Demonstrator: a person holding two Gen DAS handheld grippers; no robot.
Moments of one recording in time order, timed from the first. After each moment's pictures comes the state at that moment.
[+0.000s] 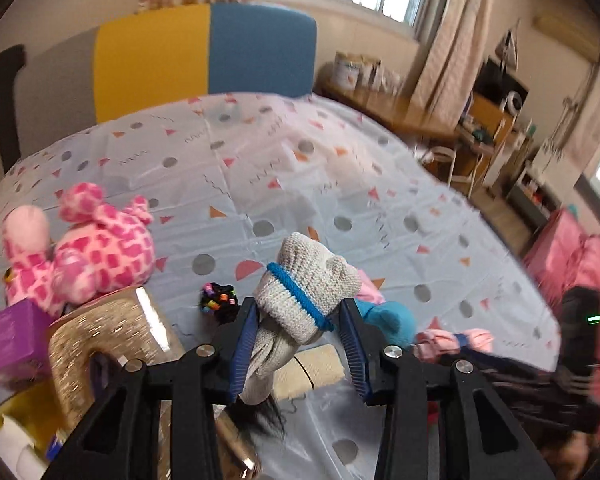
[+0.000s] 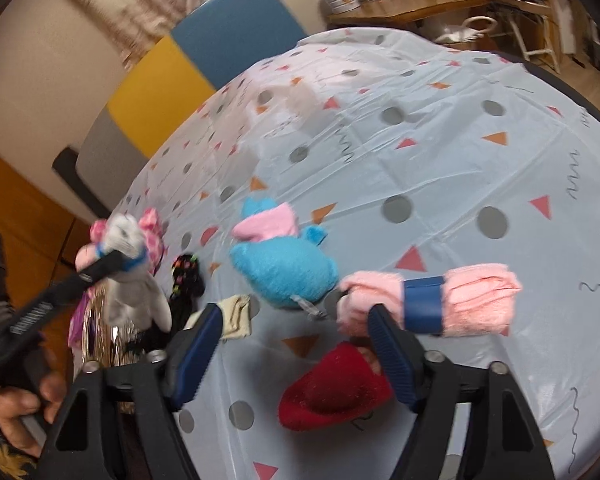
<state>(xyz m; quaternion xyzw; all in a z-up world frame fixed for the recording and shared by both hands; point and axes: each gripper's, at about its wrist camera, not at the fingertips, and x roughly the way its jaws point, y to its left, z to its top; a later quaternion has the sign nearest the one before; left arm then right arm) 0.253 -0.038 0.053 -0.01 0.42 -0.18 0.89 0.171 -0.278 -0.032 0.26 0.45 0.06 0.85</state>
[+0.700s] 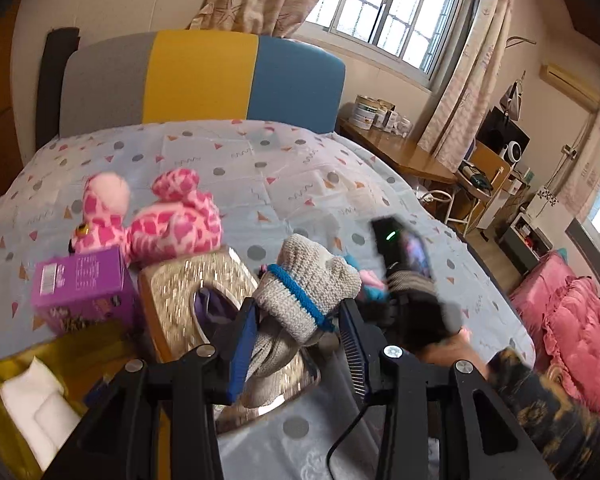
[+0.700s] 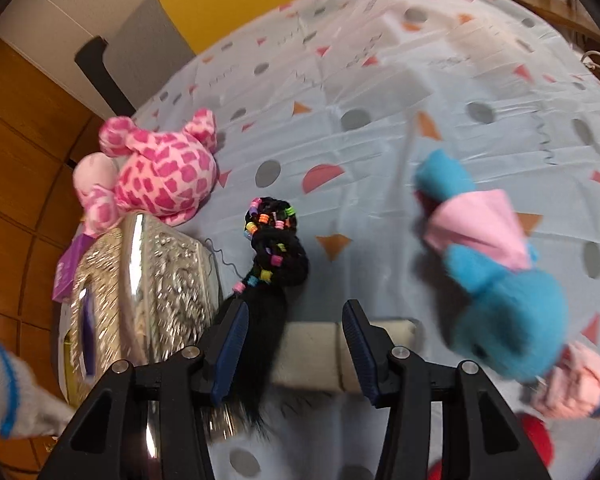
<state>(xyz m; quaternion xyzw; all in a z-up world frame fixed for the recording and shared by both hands) 0.174 0.060 0.087 -0.08 0.38 -0.16 0.91 0.282 -0.127 -0.063 0.15 0.55 0.15 0.80</state>
